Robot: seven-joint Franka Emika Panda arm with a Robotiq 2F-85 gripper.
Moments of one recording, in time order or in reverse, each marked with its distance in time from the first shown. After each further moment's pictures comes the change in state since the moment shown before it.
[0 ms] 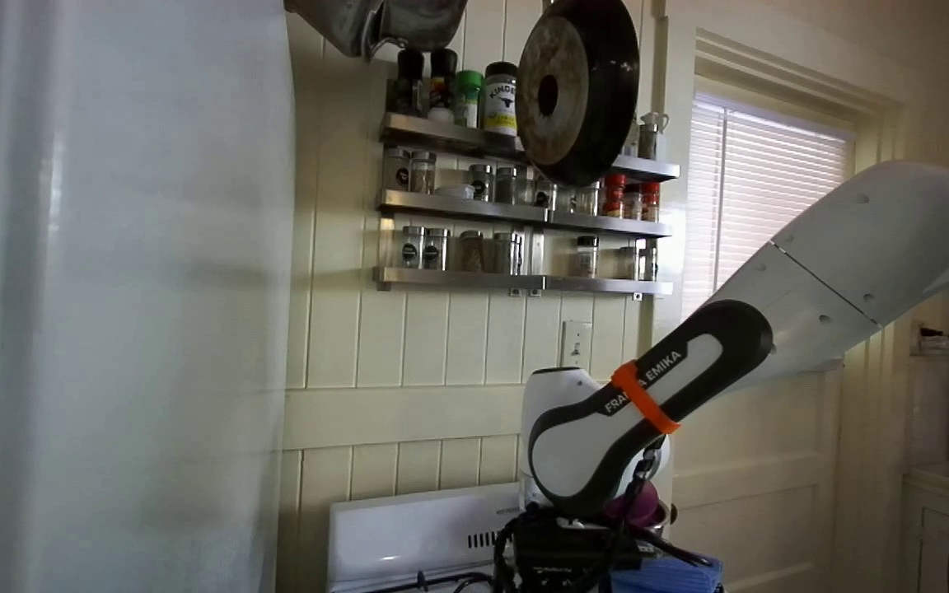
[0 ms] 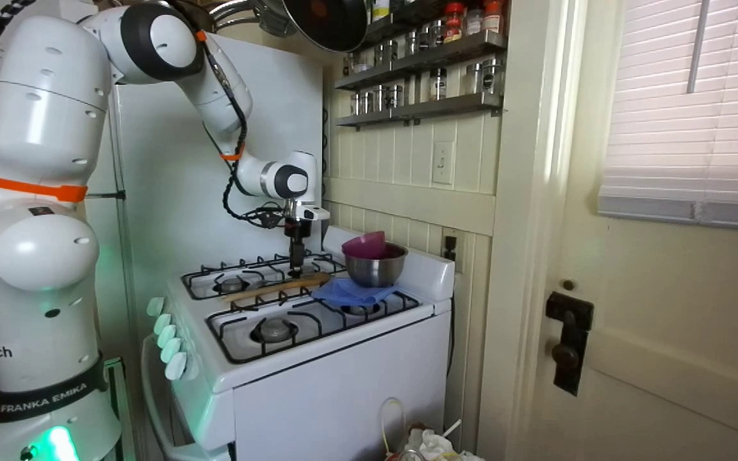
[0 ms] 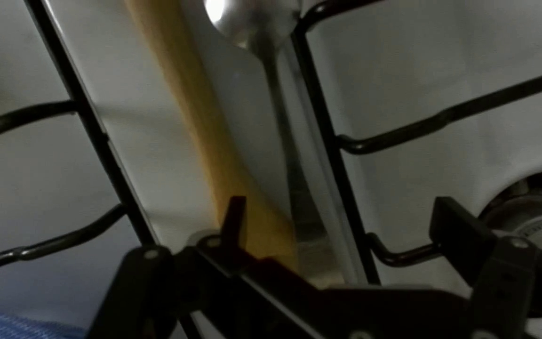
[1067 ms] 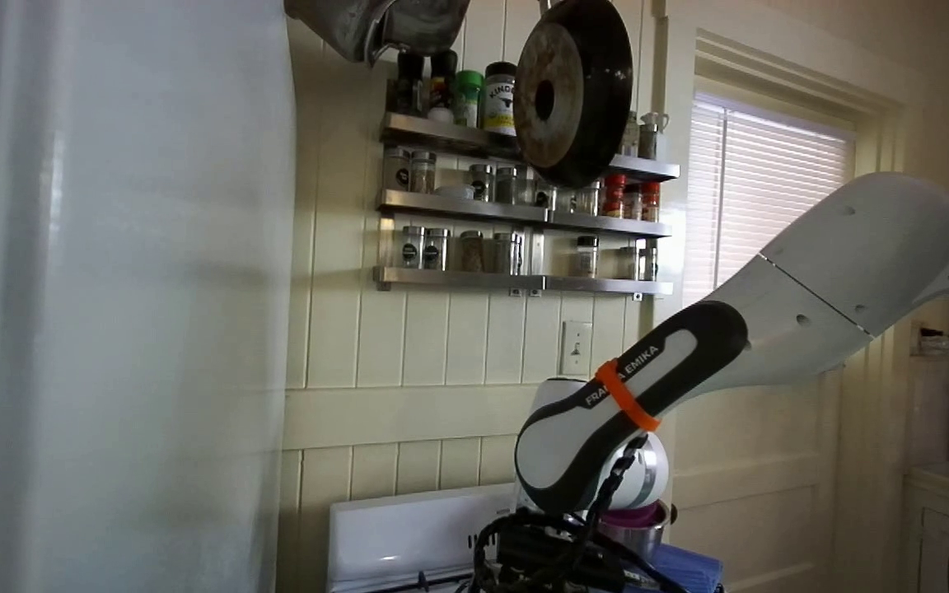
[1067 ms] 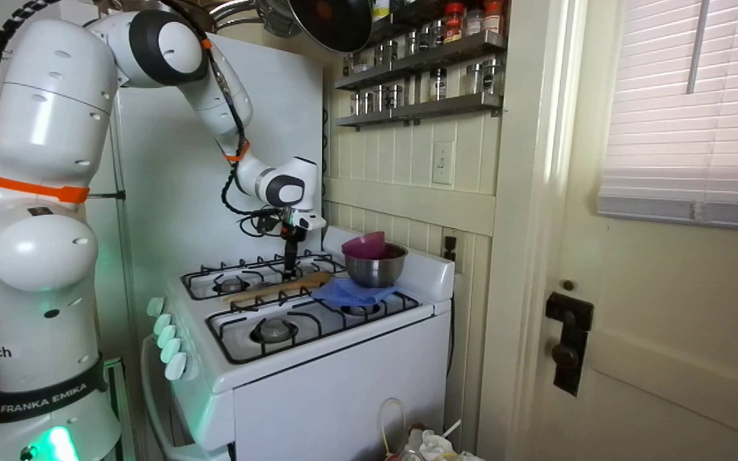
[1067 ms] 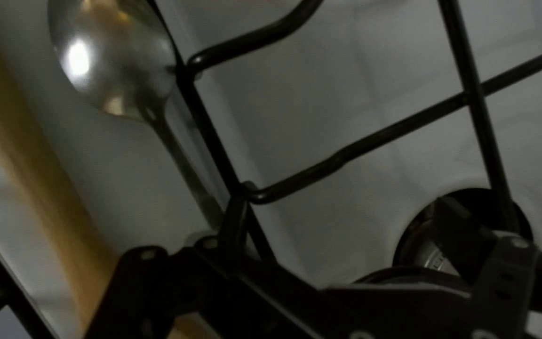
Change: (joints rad) arm -0.010 0.027 0.037 -0.019 0.251 0.110 -0.103
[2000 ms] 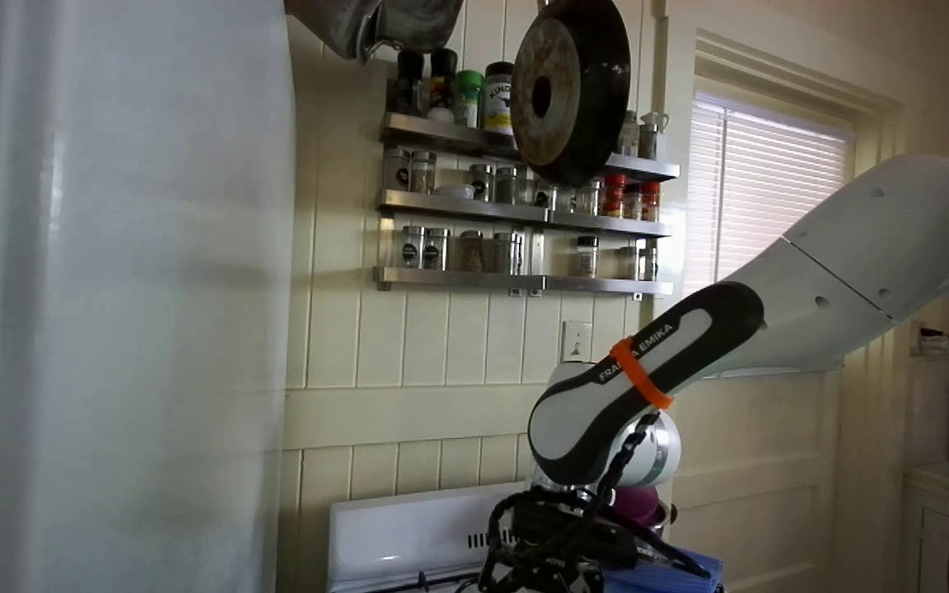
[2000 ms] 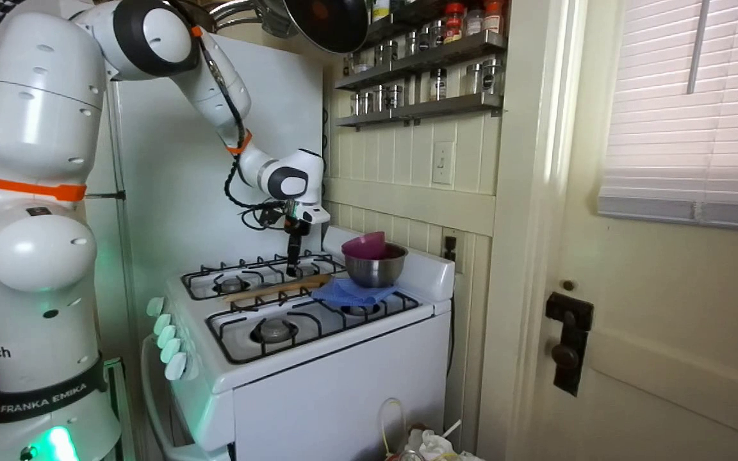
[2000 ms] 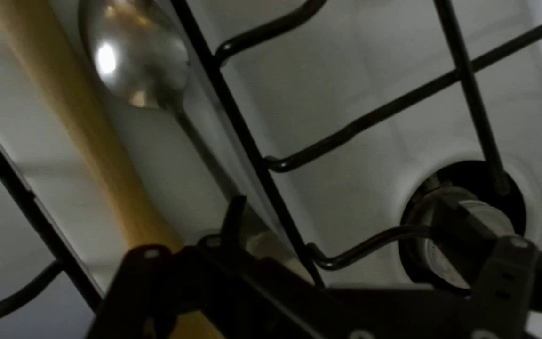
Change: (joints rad) arm -0.015 -0.056 -0.023 -0.013 0.029 -0.047 -0.018
